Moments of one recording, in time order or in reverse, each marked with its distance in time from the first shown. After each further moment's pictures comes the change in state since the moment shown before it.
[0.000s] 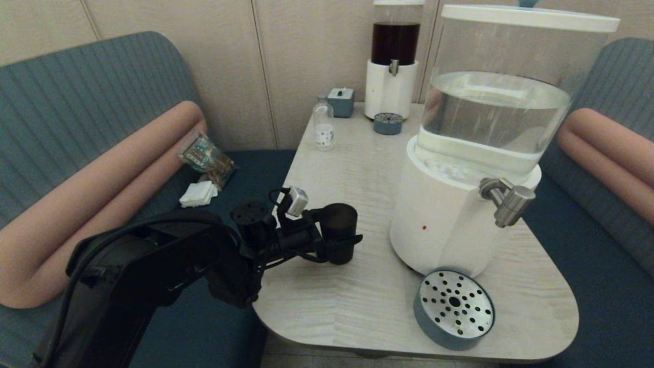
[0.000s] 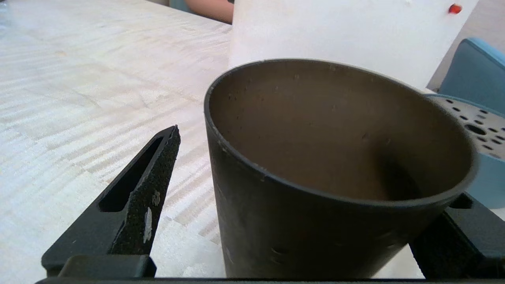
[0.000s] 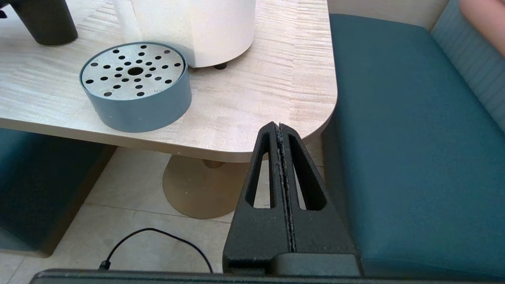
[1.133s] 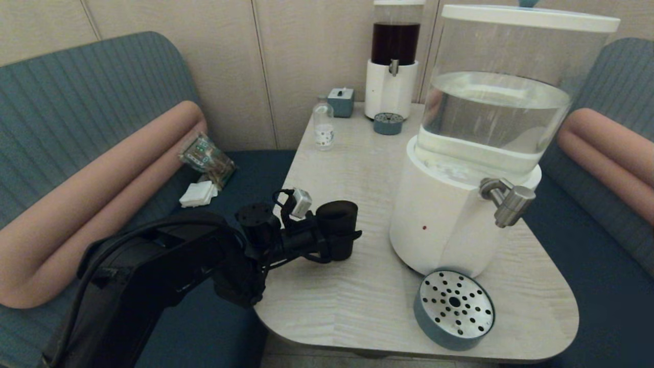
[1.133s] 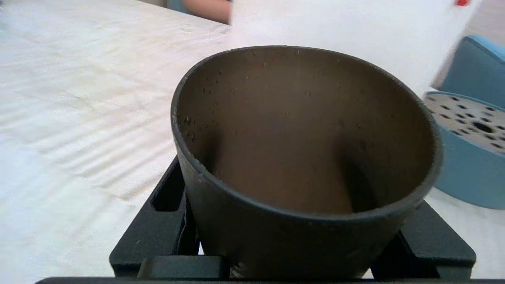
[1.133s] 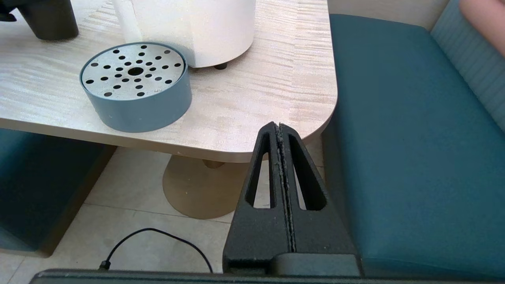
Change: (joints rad) left arm -0.012 0.022 -0.025 0.000 0.003 0.008; right arm 0.000 0.000 0.000 0.000 0.000 0.000
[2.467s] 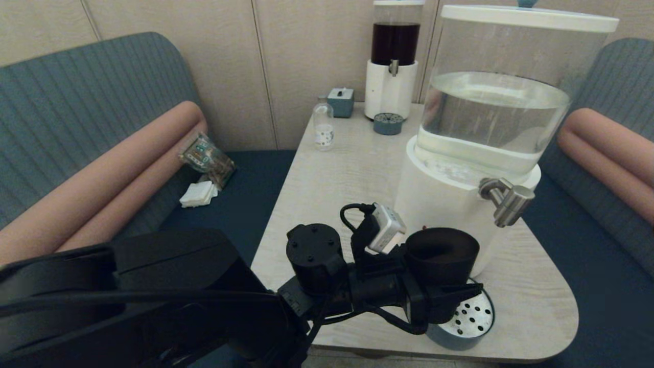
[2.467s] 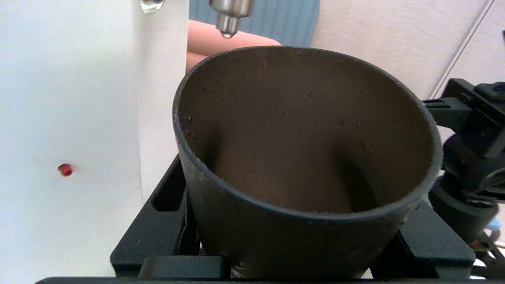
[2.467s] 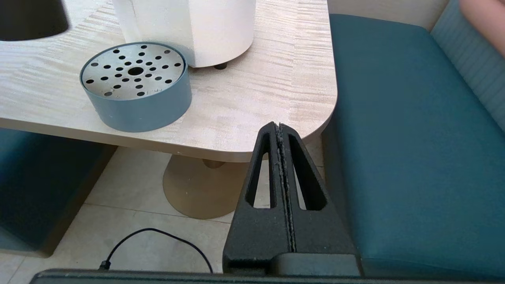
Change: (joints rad) left arm -0.445 -0.278 0.241 0.001 0.204 -0.028; right arm 0.000 0.000 0.000 0.000 0.000 0.000
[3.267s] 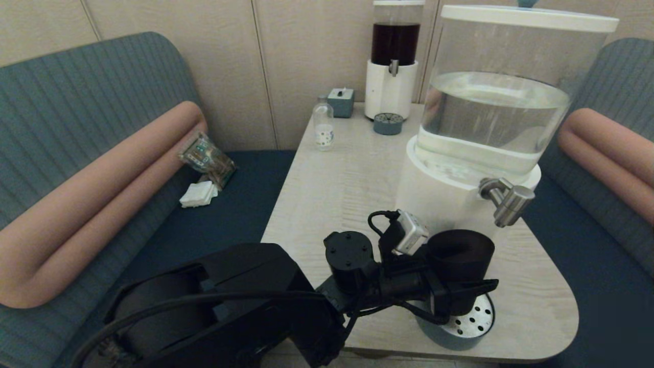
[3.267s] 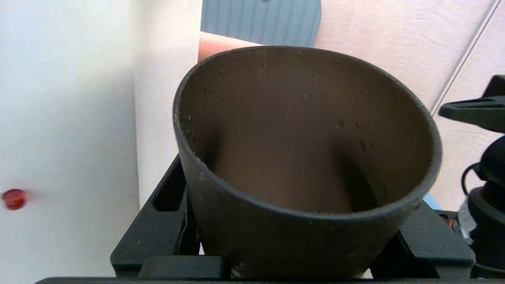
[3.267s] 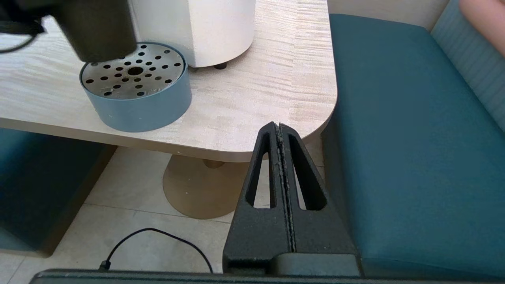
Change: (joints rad) left arm -0.017 0.210 -0.271 0.000 0.000 -0.027; right arm 0.000 0.000 0.000 0.000 0.000 0.000
